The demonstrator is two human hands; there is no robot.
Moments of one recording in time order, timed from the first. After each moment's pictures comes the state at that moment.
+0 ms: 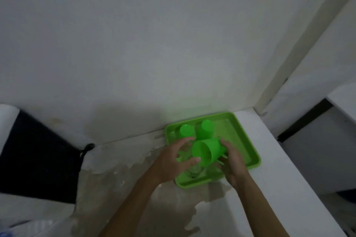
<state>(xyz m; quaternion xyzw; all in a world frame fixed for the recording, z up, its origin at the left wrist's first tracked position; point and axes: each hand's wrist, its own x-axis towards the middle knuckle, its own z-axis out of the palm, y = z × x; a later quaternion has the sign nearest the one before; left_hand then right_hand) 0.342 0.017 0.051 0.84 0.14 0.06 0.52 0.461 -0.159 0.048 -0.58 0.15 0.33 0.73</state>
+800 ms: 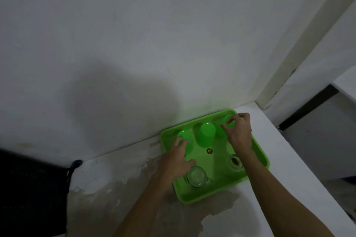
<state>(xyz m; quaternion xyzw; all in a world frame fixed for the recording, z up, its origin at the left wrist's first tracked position) 0.412 0.042 -0.001 0.91 0.21 -0.12 0.34 0.592 -0.124 -0.012 -0.93 -0.08 0.00 0.35</state>
